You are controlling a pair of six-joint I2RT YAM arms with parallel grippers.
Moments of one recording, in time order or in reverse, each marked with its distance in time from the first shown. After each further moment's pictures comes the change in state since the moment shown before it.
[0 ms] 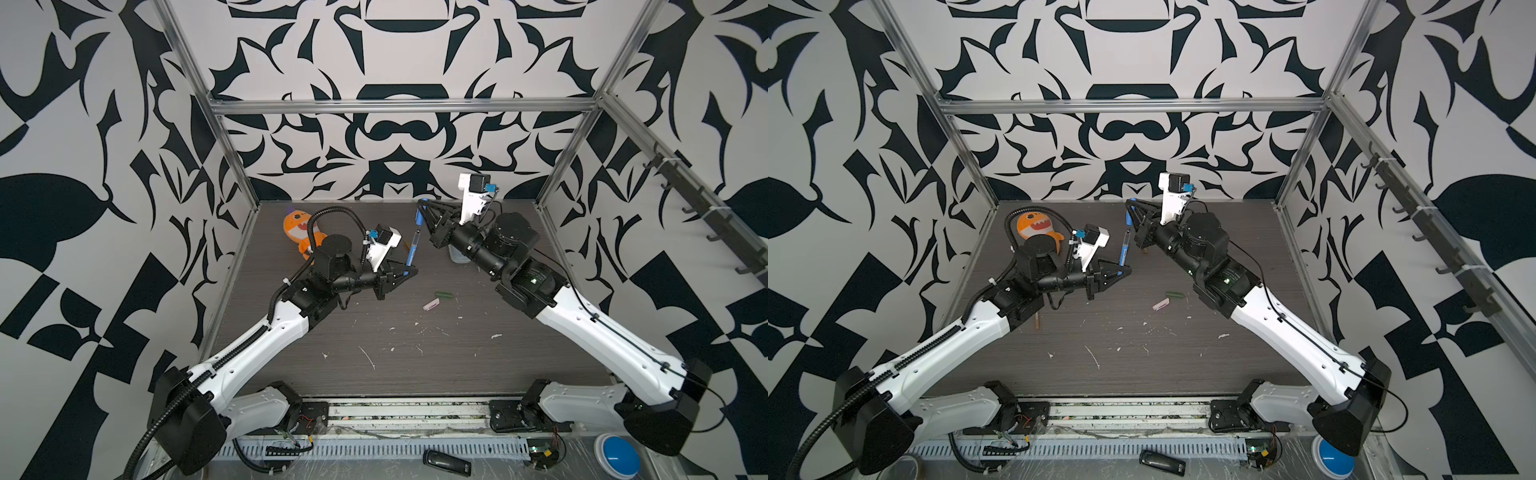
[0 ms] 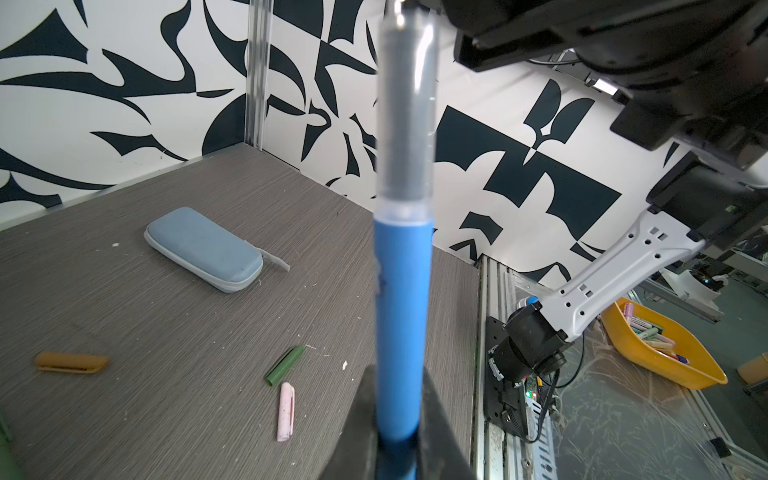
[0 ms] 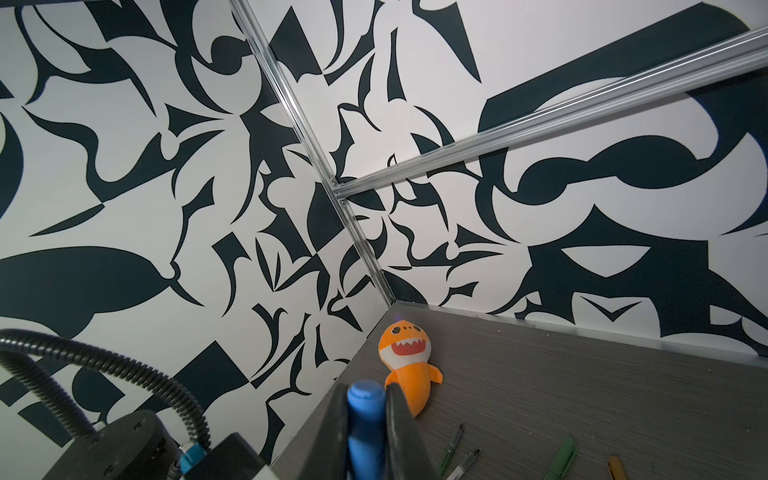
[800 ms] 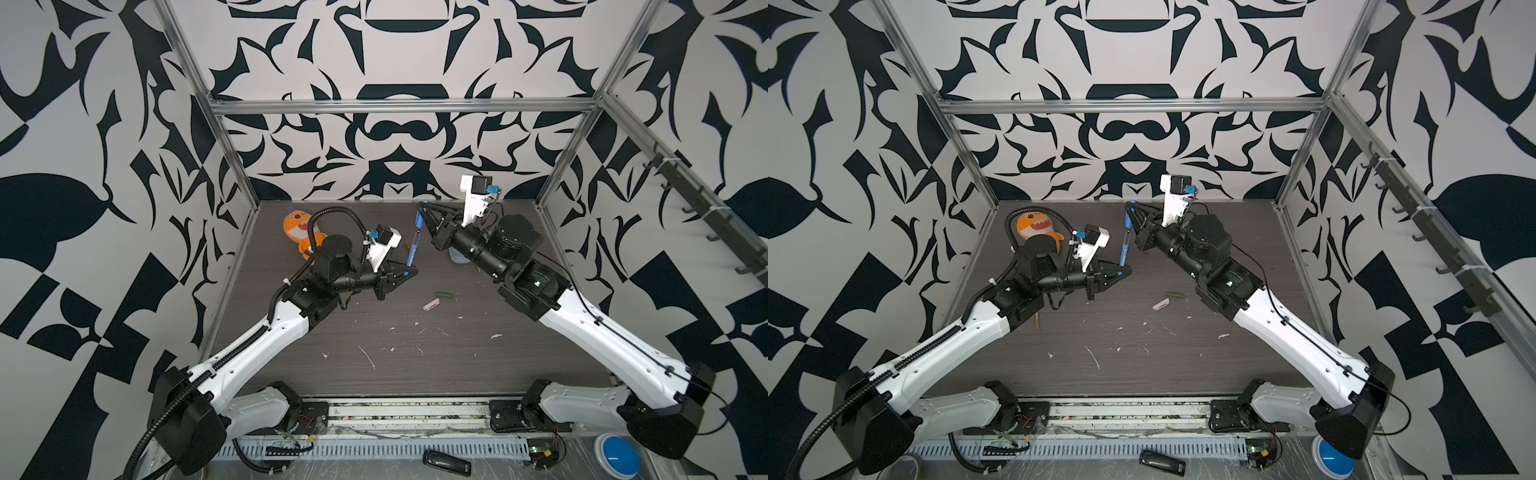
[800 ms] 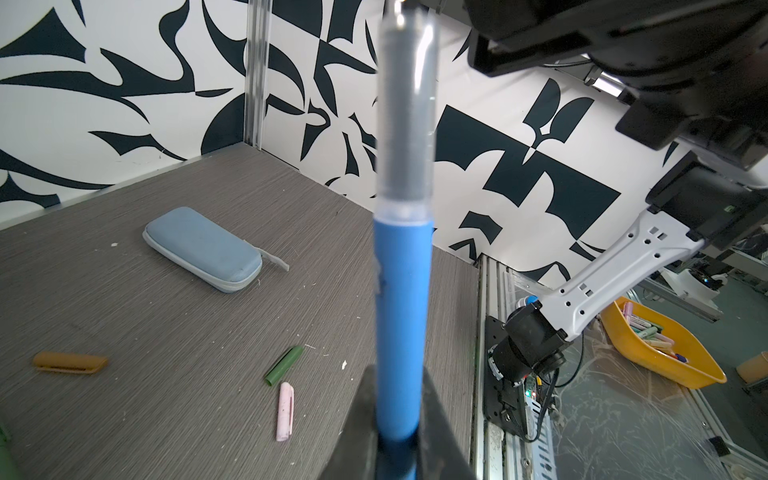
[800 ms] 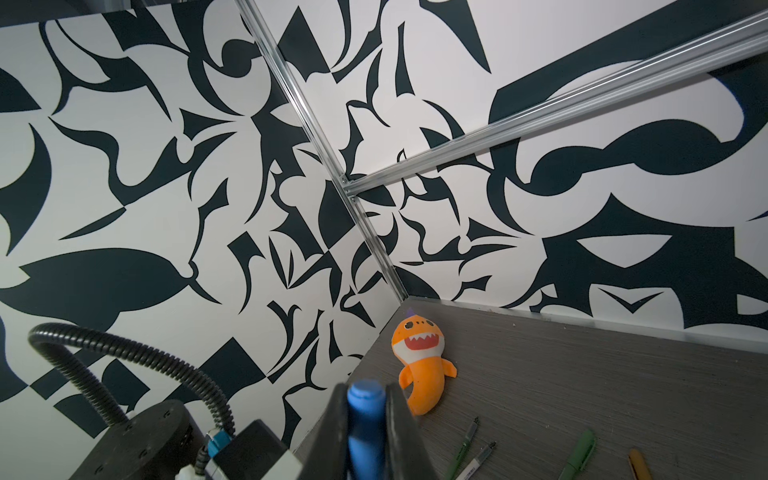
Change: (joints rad) left arm -0.003 0.000 0.000 -0.001 0.000 0.001; right arm 0.003 -0.021 -0.015 -0.007 -0.022 0.039
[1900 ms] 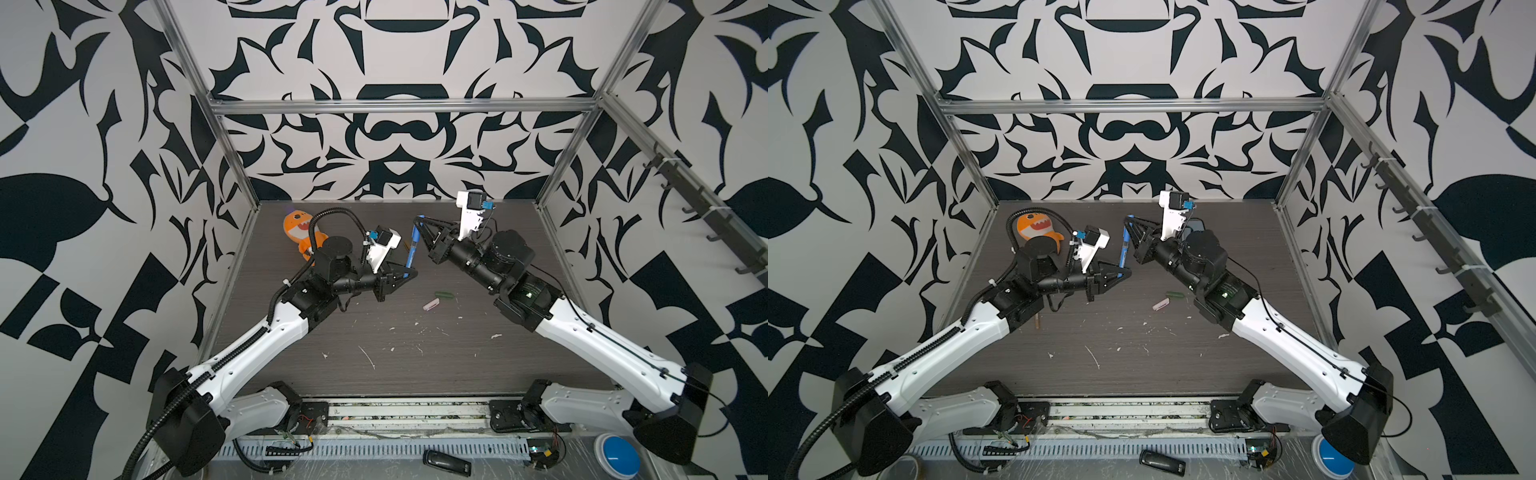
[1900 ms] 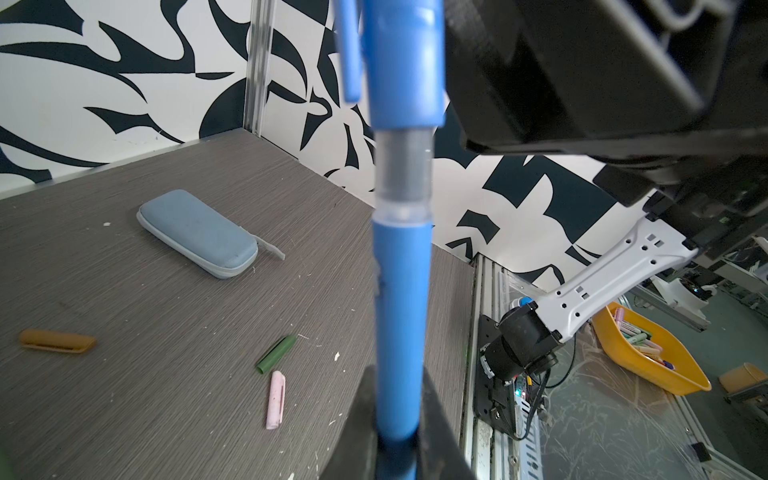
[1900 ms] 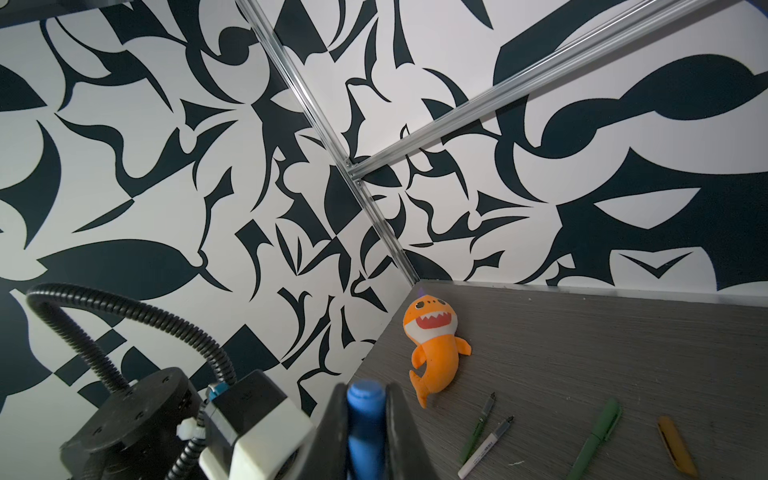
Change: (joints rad) left arm -0.003 -0.011 -0.015 -0.008 -0.012 -0.041; right arm 0.031 -0.040 -0.154 0.110 -0.003 0.068
